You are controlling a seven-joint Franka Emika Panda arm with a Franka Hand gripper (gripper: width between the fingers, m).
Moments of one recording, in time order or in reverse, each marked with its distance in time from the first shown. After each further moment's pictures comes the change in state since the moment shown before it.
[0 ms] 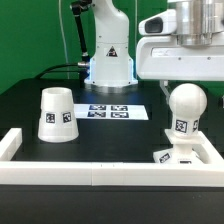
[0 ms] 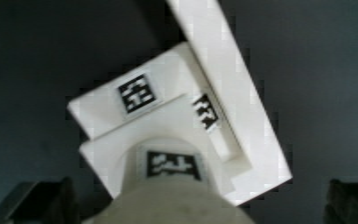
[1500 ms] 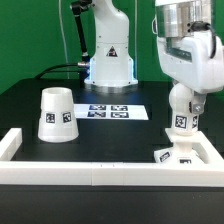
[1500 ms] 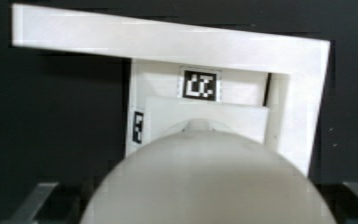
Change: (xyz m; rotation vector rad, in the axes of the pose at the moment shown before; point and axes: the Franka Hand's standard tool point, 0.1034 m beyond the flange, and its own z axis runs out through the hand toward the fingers) arm 0.003 0.011 0.007 0.048 -0.058 1.205
